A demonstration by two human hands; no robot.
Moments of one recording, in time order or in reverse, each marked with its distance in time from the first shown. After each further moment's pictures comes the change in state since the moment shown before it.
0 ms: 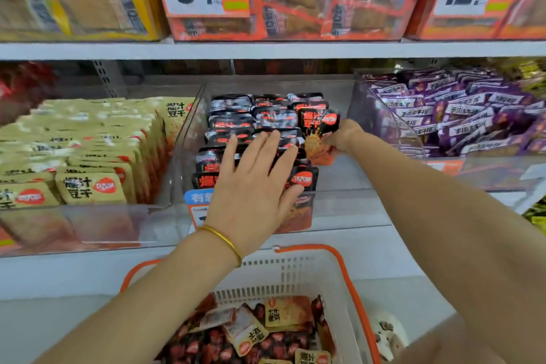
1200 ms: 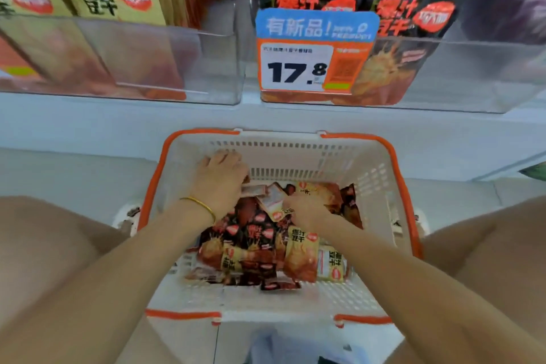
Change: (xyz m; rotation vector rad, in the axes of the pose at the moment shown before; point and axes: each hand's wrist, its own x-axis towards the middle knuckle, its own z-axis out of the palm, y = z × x) left_hand -0.182 -0.059 0.123 -0.037 -0.727 -0.150; right_hand -0.183 0.188 0.270 -0.827 -0.775 -0.322
